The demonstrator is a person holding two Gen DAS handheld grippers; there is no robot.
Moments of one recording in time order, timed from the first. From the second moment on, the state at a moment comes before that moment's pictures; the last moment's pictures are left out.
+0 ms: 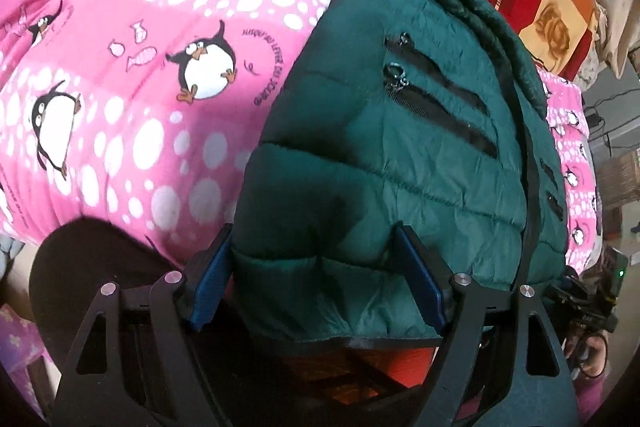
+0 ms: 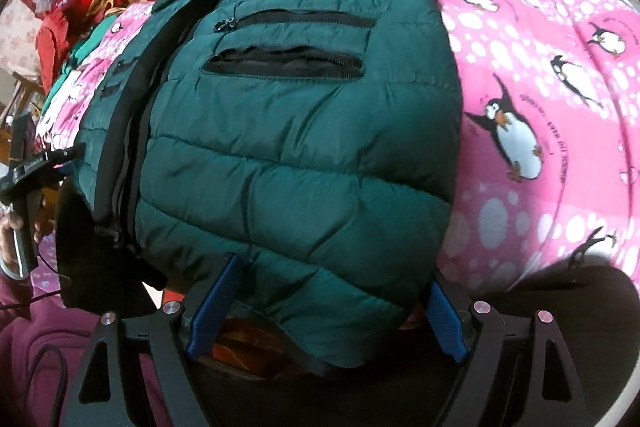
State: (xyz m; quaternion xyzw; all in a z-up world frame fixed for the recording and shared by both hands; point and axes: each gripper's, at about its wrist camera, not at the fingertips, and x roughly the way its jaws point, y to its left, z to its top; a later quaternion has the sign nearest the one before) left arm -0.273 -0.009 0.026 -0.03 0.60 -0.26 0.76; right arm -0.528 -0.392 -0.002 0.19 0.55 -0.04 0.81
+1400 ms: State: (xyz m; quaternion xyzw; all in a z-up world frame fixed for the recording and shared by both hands) left arm -0.230 -0.070 0.170 -0.04 0.38 -0.29 0.88; right arm -0.484 -0.451 0.123 0.20 0.35 -0.03 0.92
